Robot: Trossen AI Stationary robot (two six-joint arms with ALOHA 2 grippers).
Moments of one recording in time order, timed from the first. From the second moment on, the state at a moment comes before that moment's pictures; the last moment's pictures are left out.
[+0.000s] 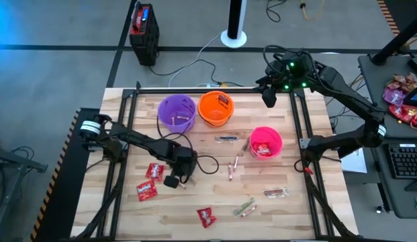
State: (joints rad) left arm -0.16 1.69 0.94 -0.54 0.17 0.15; right arm -0.63 1.23 1.47 -0.86 -0.23 -0.08
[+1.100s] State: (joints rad) left arm 0.54 1.87 1.70 -0.72 0.24 0.15; right arm -0.64 1.34 1.47 -0.90 -0.12 0.03
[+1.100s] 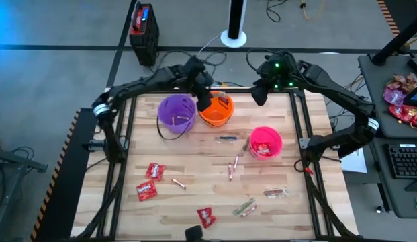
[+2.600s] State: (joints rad) left arm -0.06 1.54 1.56 -1.24 0.01 -0.62; right arm -0.64 1.34 1.47 -1.00 -0.23 -0.13
